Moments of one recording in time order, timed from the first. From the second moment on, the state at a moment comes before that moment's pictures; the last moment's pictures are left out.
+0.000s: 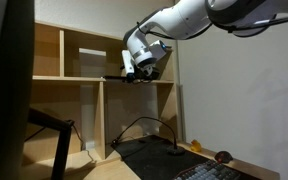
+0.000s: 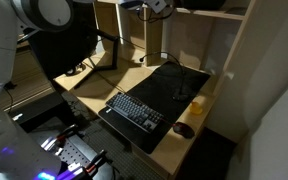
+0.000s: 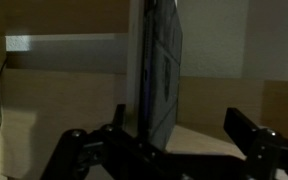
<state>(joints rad) 0.10 0.64 -0.05 -1.15 1.20 2.98 0.37</state>
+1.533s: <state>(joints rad) 0.08 0.61 -0.01 -1.19 1.16 3.02 0.41</state>
